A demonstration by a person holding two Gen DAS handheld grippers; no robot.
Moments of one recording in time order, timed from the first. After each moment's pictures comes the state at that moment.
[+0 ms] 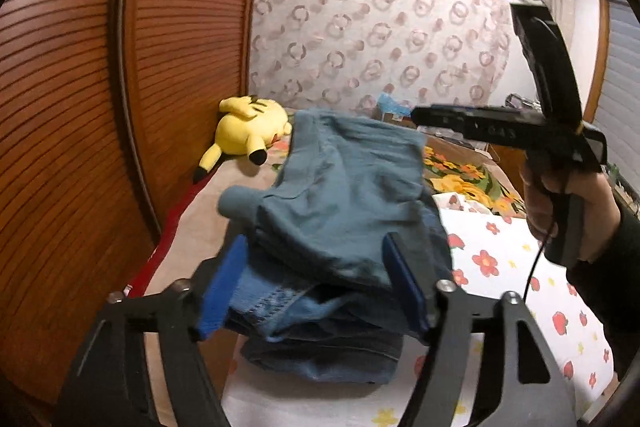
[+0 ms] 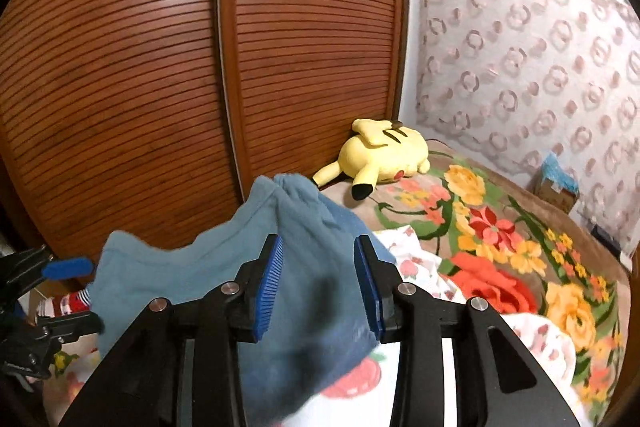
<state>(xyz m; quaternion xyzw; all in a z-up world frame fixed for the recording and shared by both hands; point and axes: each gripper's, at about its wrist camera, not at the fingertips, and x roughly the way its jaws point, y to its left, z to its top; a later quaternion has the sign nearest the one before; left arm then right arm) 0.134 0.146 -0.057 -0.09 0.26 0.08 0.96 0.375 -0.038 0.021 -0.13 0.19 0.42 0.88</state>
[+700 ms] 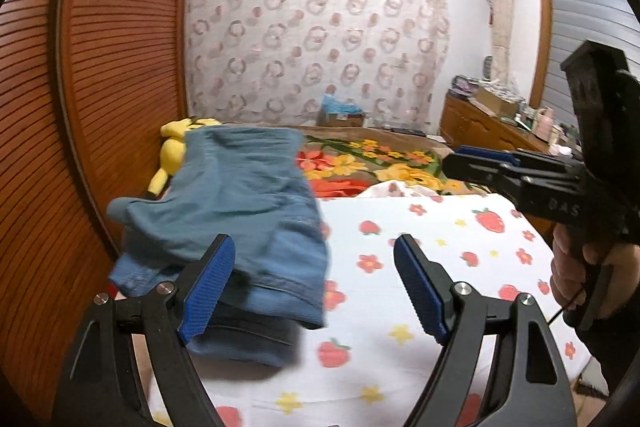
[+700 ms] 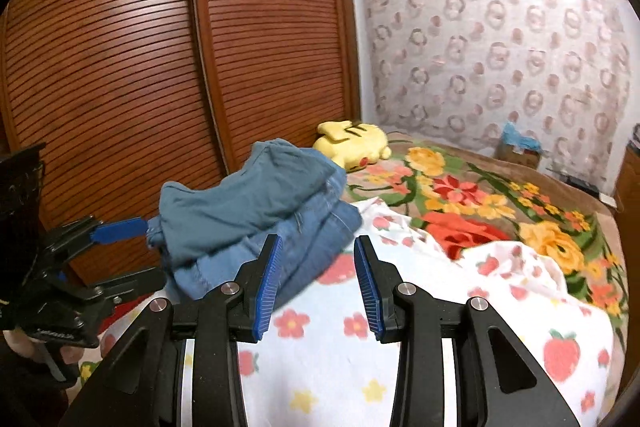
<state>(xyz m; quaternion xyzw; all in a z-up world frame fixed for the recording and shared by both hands) 0.117 0.049 -0.038 -0.03 0.25 -0.01 0.97 0.232 -0.166 0.002 -0.06 0.17 0.36 0.91</state>
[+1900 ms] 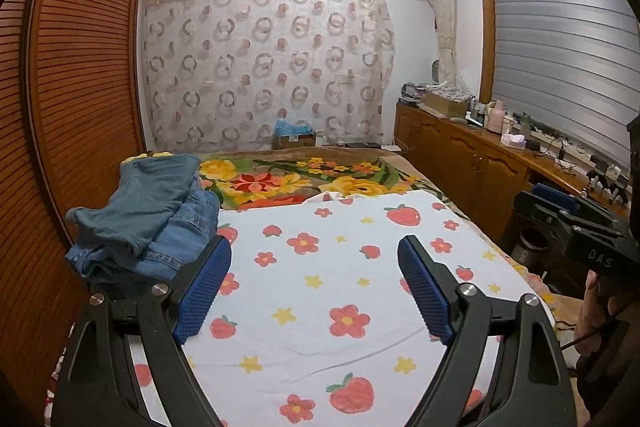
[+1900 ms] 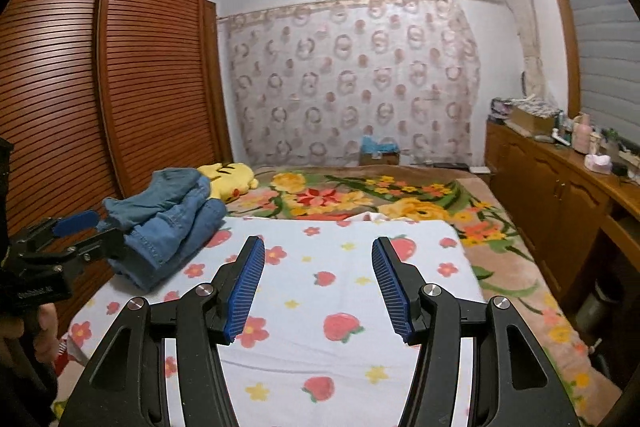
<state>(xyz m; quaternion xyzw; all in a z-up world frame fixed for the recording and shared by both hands) 0.039 -0.067 -0.017 0.00 0.20 -0.07 0.98 0.017 -0.225 -0.025 0.02 0.12 0.14 0.98</state>
